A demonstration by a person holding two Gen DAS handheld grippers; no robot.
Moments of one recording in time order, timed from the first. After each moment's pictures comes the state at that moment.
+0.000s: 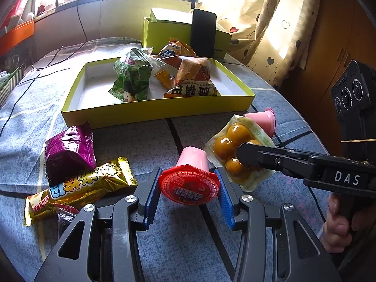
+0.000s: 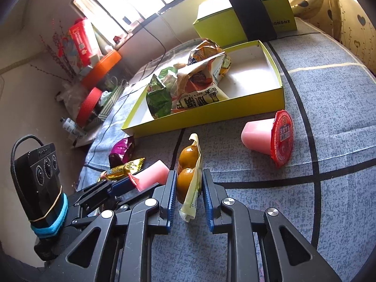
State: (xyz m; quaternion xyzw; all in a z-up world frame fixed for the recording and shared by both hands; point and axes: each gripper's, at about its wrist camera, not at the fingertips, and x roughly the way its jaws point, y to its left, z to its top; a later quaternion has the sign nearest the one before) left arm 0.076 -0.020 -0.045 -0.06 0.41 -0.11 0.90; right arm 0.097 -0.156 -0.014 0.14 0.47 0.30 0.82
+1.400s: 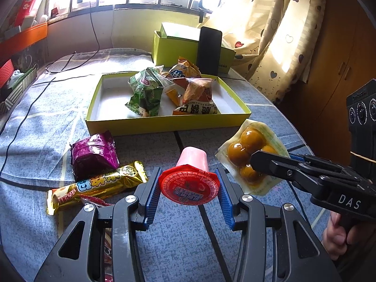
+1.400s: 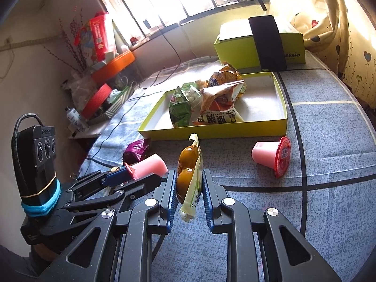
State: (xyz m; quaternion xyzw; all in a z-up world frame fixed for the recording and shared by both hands) left arm 0.056 -0.011 -0.012 -0.08 0.39 -0.08 0.91; right arm 0.074 -0.145 0.023 0.08 0.42 0.31 0.85
